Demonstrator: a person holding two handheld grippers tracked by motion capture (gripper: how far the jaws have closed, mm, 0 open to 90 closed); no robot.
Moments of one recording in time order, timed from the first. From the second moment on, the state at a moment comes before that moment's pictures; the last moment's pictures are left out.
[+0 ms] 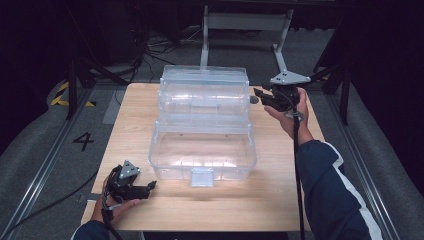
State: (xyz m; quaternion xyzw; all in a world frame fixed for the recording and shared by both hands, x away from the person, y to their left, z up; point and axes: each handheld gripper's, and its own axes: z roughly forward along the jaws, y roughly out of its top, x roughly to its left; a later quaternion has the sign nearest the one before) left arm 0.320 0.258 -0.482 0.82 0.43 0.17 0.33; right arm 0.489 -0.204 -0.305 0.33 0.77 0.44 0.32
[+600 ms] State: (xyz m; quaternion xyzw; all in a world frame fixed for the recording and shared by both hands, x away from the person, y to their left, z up) left arm 0.319 0.258 -0.482 0.82 0.43 0.17 0.33; right arm 0.450 -0.214 -0.311 0.29 0.78 0.44 0.33
